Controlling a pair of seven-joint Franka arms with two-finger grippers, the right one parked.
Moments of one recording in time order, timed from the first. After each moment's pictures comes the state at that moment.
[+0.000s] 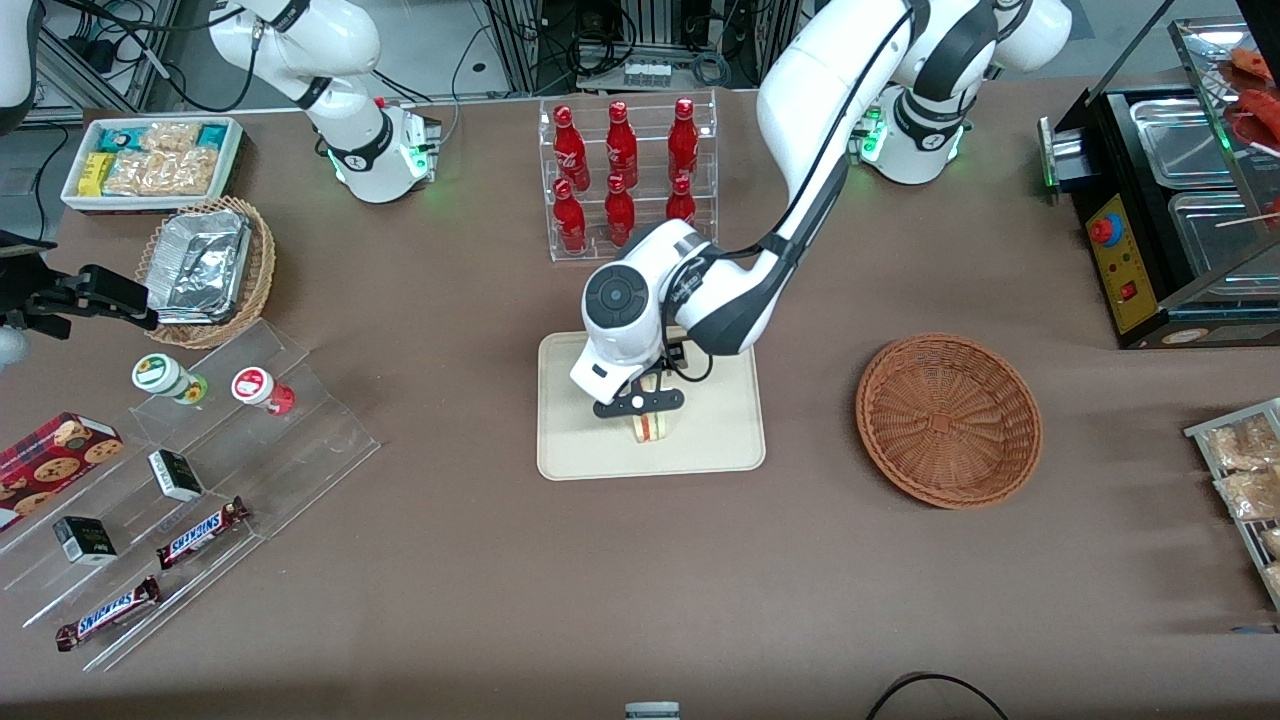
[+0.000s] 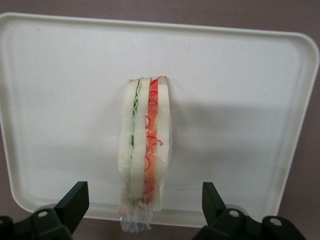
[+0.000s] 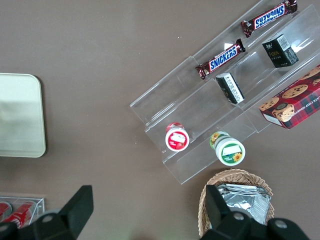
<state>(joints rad) -0.78 0.79 -0.04 -1.23 -0.05 1.94 -0.90</state>
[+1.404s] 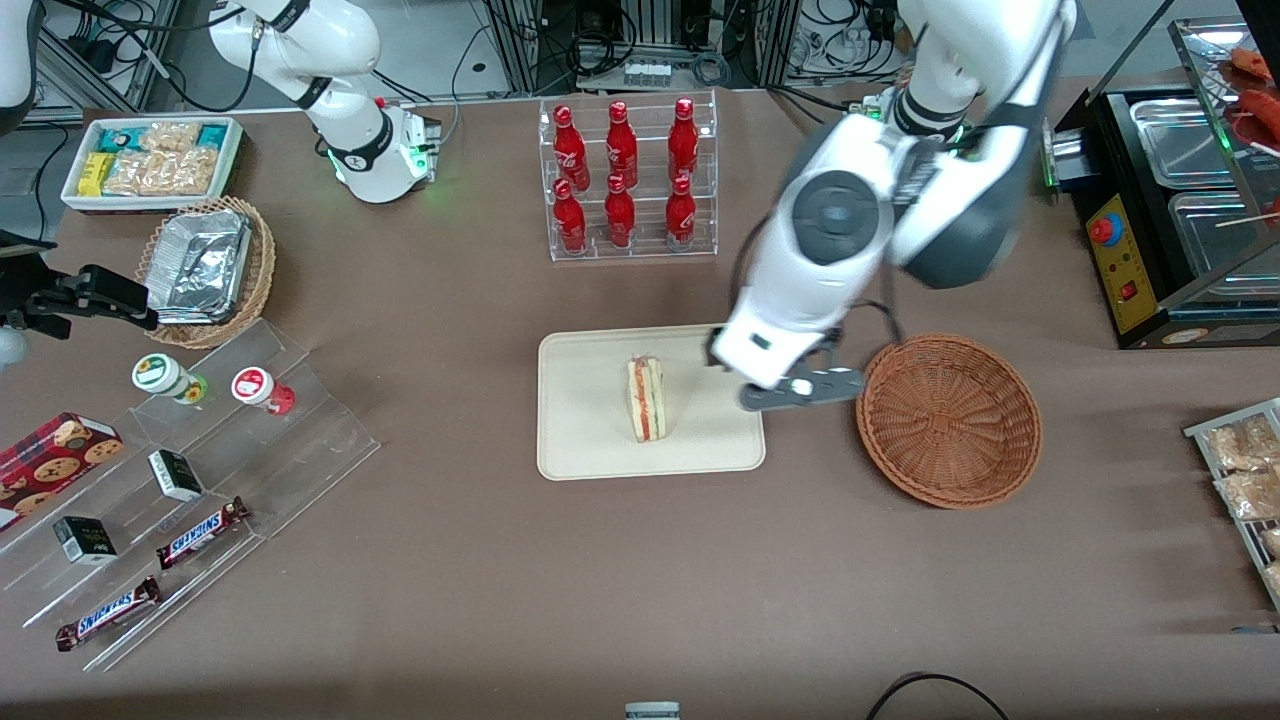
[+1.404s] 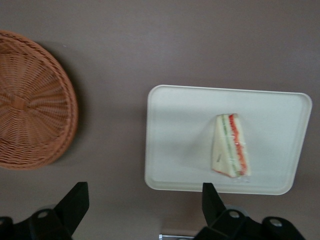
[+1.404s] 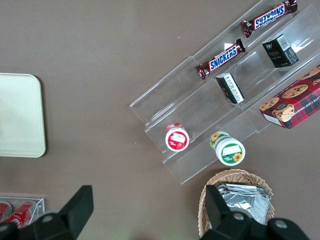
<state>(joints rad) -0.50 0.38 -0.02 -1.39 -0.05 1.69 -0.59</state>
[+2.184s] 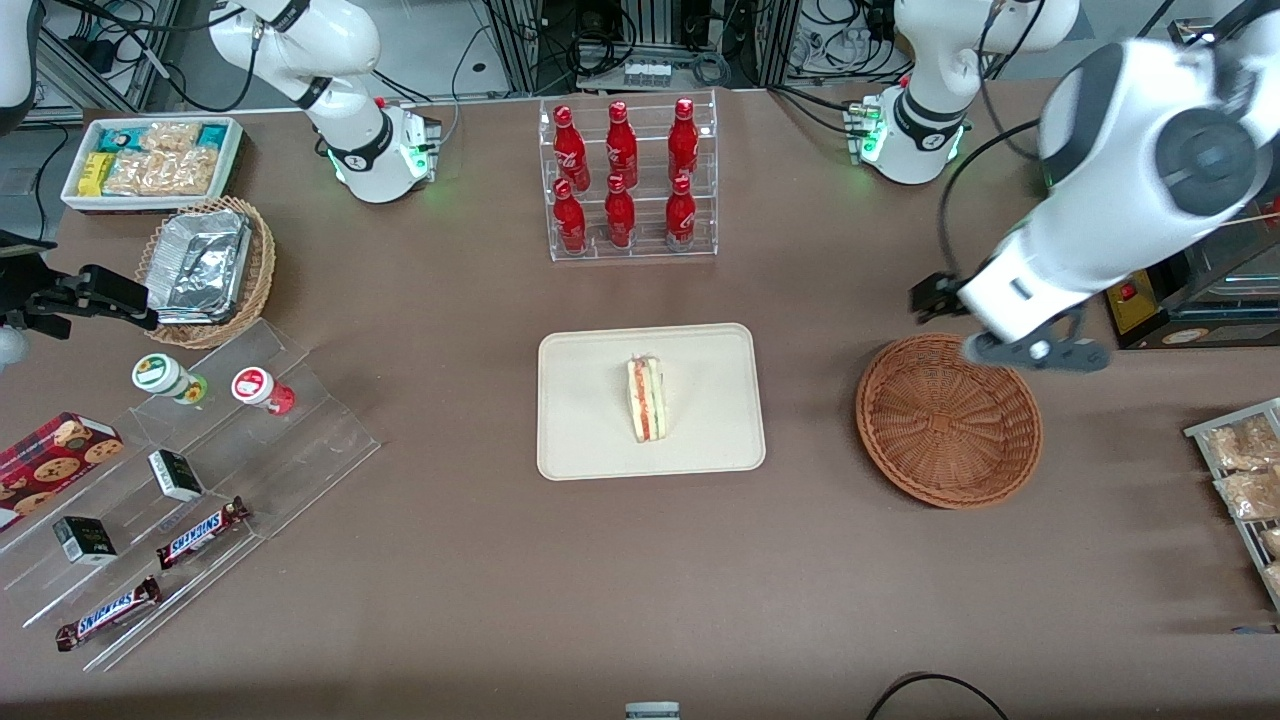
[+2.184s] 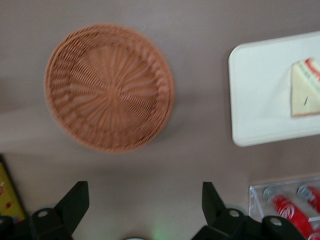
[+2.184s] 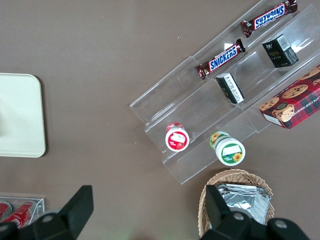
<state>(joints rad) -0.19 0.02 -0.02 -1.73 -0.05 1.59 -0.08</state>
